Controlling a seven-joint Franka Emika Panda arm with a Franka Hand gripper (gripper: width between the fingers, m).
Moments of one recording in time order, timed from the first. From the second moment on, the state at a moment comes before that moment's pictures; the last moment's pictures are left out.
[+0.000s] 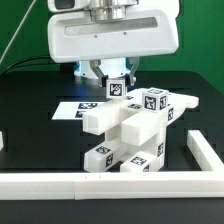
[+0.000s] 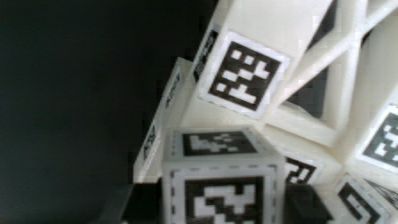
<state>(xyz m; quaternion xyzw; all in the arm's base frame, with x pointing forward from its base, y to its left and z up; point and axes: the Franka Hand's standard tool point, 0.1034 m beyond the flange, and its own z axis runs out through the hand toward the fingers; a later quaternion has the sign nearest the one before) 0.550 0.003 0.126 -0.99 0.10 -0.04 0.05</state>
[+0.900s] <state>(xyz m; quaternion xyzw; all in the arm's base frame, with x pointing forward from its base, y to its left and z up) 0.553 -0.001 0.125 -0.93 0.36 -0.03 0.06</state>
